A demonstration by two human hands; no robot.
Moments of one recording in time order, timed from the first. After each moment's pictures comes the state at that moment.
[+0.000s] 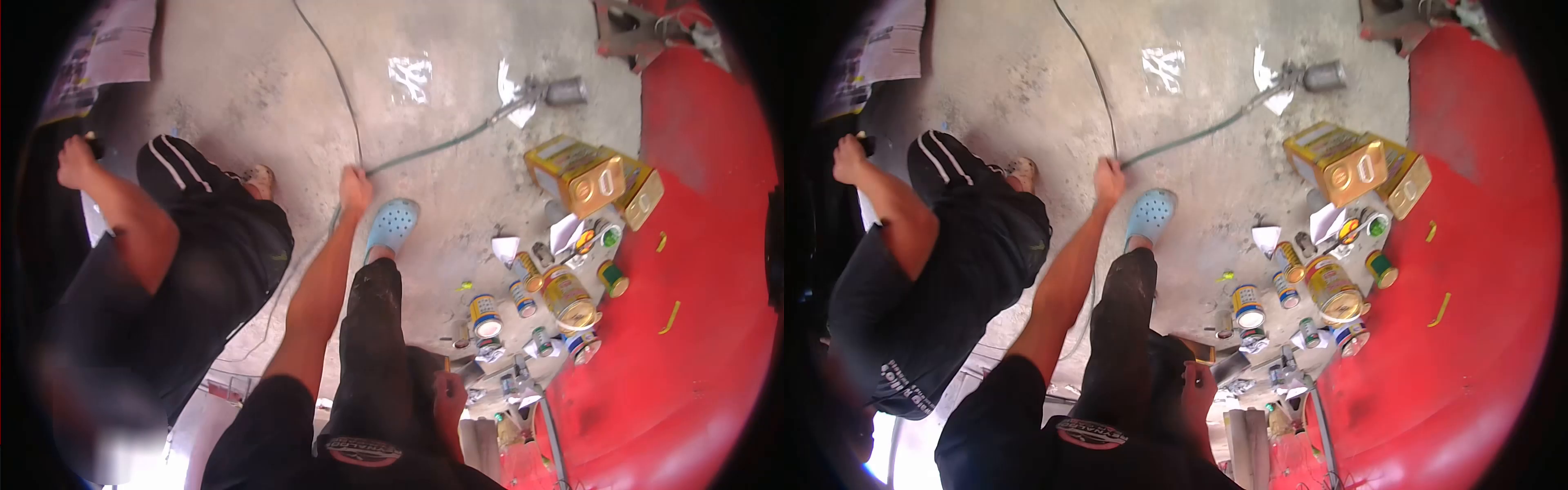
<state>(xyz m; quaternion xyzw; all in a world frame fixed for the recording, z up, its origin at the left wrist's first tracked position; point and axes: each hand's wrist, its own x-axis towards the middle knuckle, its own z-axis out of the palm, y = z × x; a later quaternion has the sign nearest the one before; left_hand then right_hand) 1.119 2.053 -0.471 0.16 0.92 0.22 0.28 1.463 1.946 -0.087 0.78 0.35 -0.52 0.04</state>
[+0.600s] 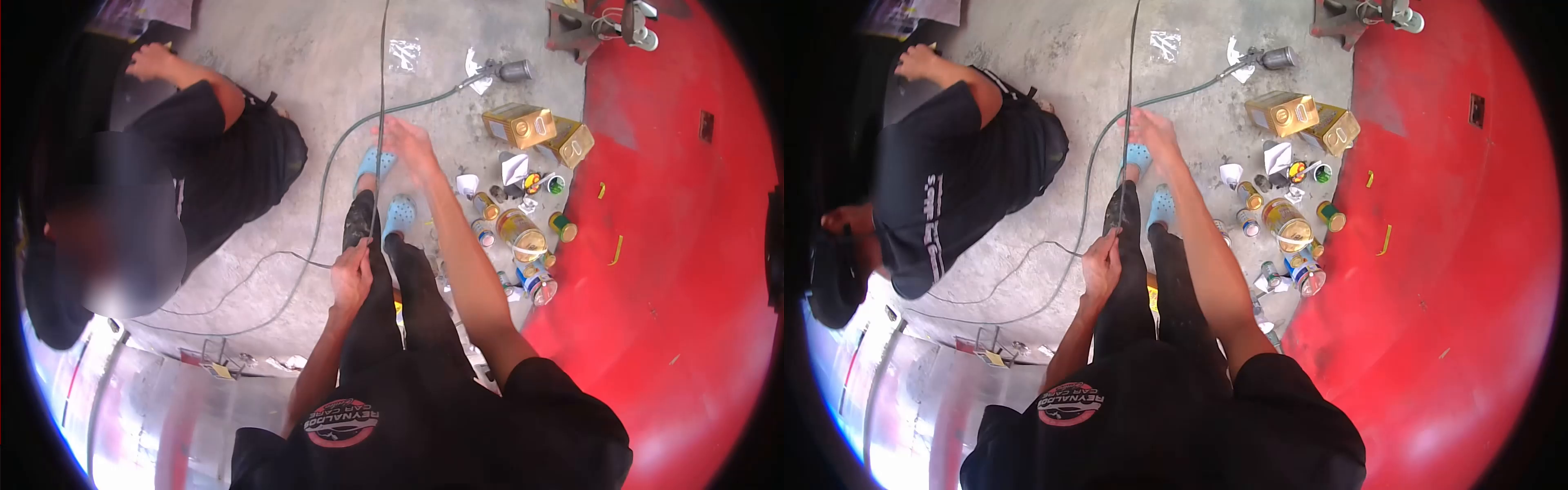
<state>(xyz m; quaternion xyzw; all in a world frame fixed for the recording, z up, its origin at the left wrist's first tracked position) 1.278 1.868 0.003 0.29 0.84 0.36 0.27 1.240 2.141 -0.087 0.44 0.36 -0.82 -0.03</state>
